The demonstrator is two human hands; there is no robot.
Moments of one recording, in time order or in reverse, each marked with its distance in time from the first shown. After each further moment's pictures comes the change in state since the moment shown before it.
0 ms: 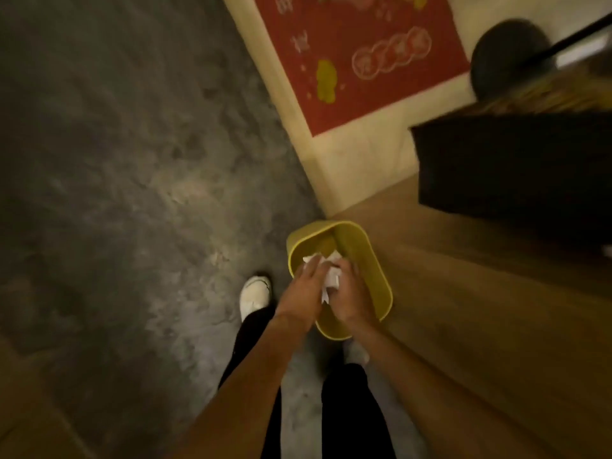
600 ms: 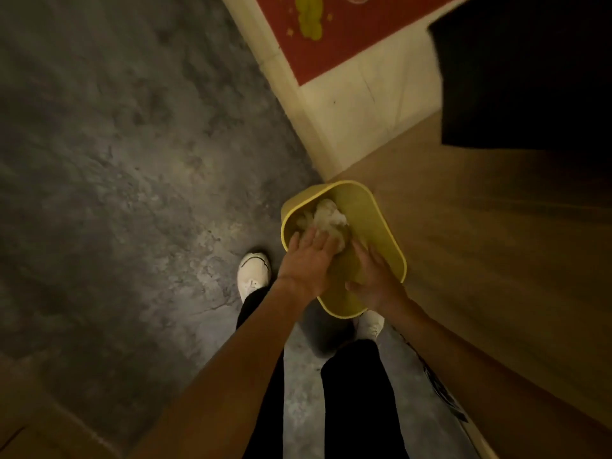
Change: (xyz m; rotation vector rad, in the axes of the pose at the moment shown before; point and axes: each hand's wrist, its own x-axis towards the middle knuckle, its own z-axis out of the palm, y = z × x) left_hand 0.038 -0.011 0.011 0.458 -0.285 0.056; right_hand 0.020 0.086 0.005 -0.154 -0.281 0.097
